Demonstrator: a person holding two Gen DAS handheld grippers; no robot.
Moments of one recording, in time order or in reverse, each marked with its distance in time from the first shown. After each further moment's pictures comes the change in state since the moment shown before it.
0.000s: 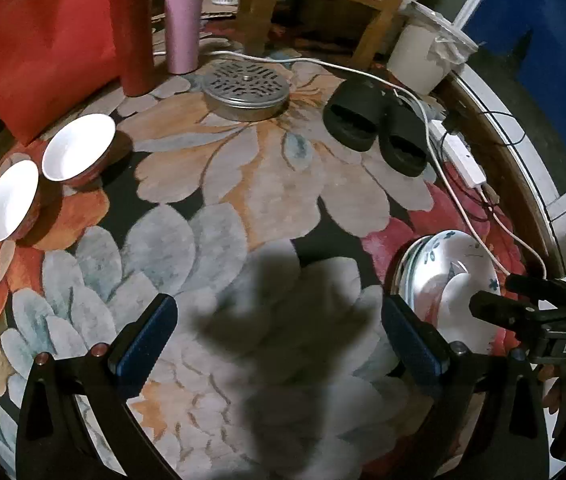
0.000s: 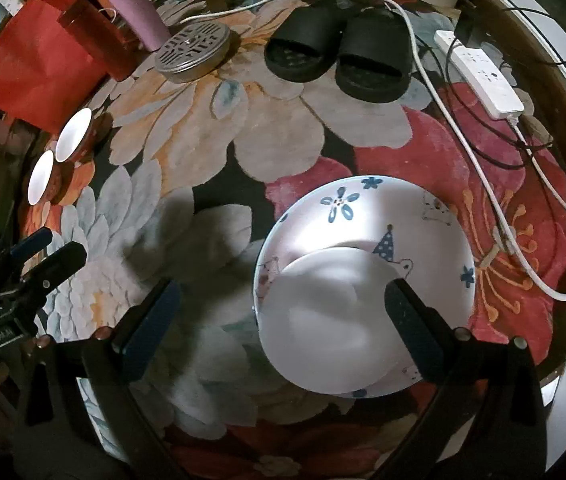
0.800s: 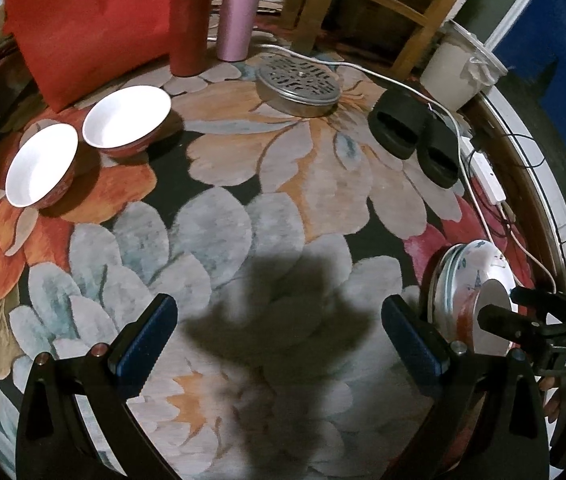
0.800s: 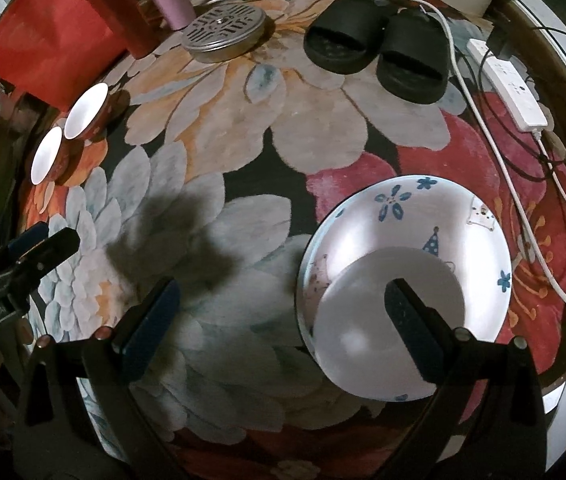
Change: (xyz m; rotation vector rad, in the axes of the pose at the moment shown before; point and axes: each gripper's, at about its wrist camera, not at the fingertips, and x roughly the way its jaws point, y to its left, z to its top) left arm -0.002 0.056 -0.012 -0.095 -0.008 0.022; right arm 0.018 0.040 -0.002 -0.058 0.021 -0.001
